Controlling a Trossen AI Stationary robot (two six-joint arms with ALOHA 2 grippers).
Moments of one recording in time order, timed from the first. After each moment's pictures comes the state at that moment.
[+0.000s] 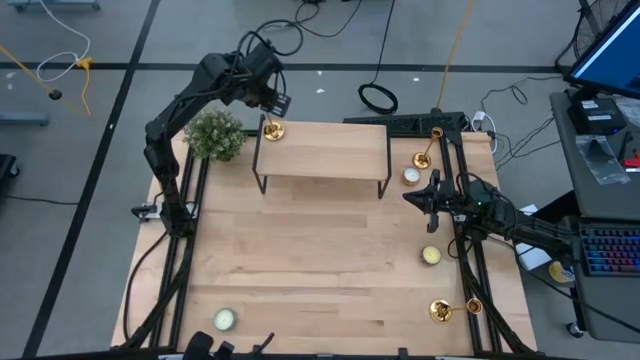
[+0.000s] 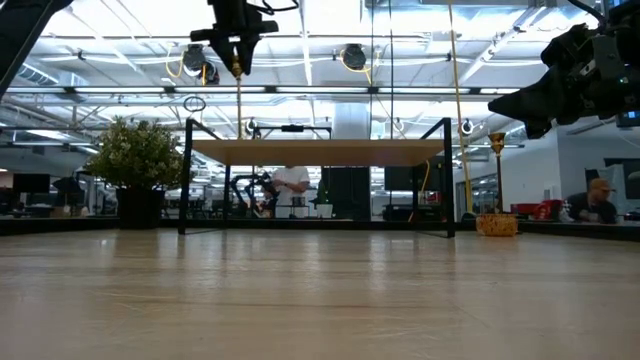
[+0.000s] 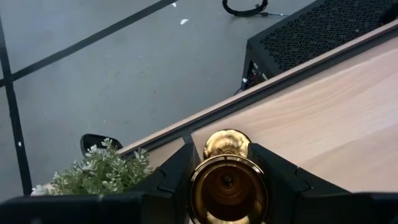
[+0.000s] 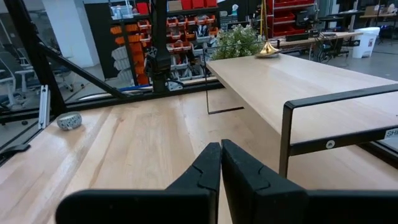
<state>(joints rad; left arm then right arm) 0.63 1.85 2.30 -1.51 -0.36 -0.41 -0.34 0.01 0.07 -0.10 -0.18 0.11</state>
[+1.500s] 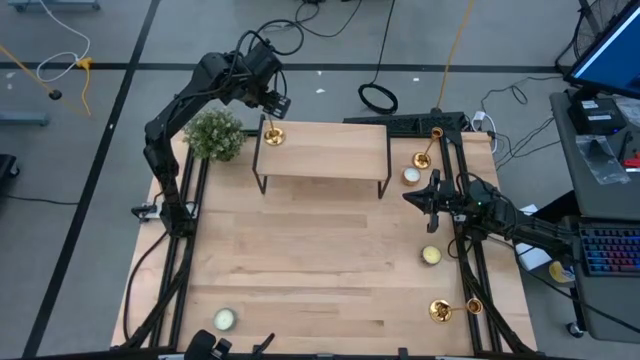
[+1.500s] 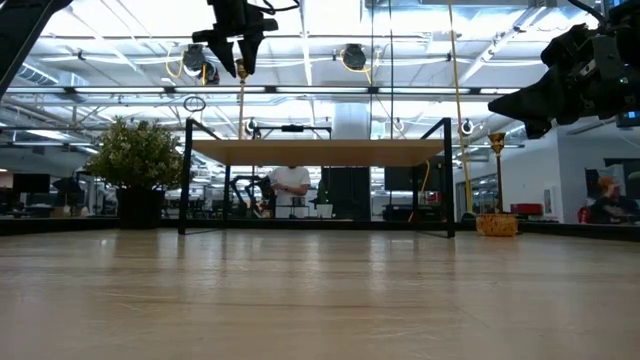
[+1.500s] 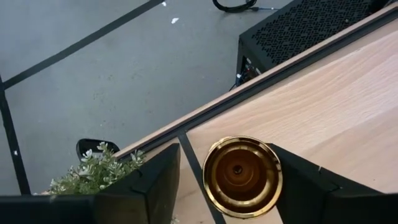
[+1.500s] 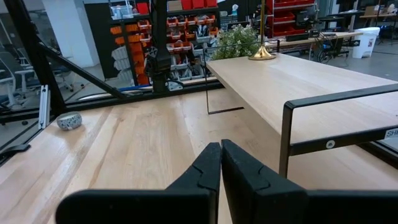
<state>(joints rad) 0.63 1.84 2.30 -1.51 -0.32 -0.36 -0.34 0.01 0.07 -0.10 -0.18 0.11</state>
